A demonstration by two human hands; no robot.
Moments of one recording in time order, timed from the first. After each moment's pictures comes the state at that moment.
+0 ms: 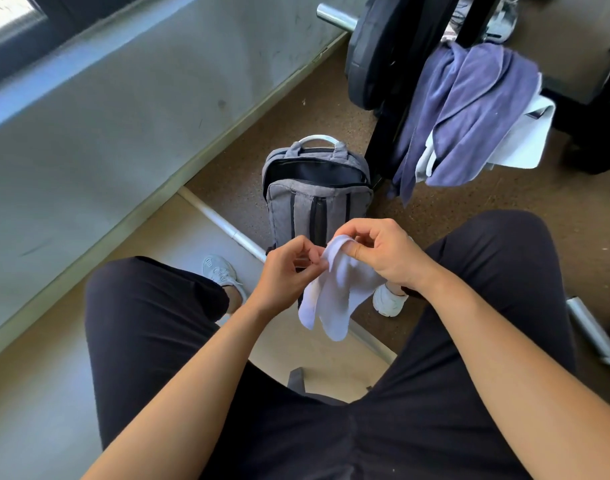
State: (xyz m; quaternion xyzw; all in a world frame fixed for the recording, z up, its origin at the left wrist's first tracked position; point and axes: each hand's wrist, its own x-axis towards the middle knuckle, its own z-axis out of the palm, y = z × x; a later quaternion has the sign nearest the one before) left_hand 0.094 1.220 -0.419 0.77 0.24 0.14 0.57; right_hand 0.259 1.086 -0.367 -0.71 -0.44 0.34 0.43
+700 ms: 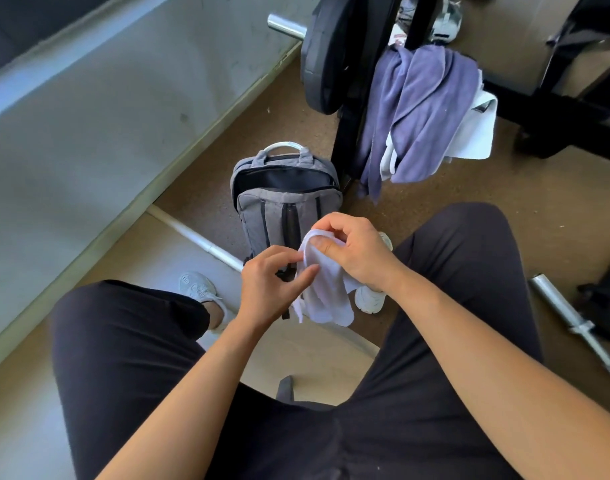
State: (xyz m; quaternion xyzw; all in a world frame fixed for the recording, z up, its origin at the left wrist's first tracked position) left_hand 0.104 1.206 -0.416 0.86 0.19 0.24 0.40; right_hand 0.253 1.082 -0.360 -0.73 -0.41 0.27 0.47
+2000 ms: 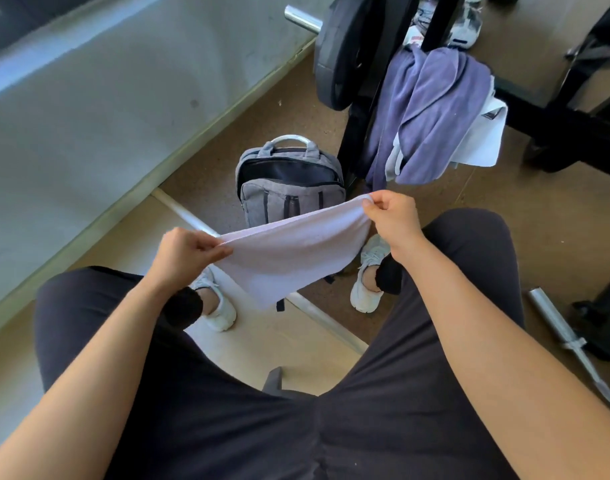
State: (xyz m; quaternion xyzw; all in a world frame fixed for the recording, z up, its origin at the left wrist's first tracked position) left_hand 0.049 1.311 -0.395 0.86 0.37 0.06 0.35; right_hand 0.321 1.078 -0.397 -0.84 -0.16 0.20 0.48
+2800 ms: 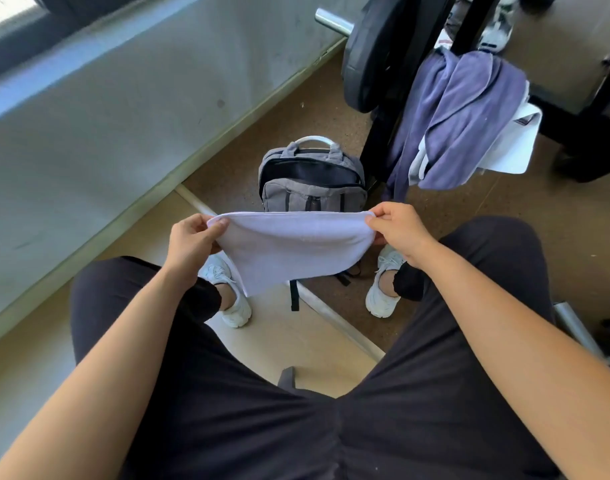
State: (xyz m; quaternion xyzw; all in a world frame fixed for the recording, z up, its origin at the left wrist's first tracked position) left_hand 0.043 1.328 -0.406 0.64 0.51 0.19 0.55; right_hand 0.317 1.089 -0.412 -0.81 -0.21 0.33 0.43
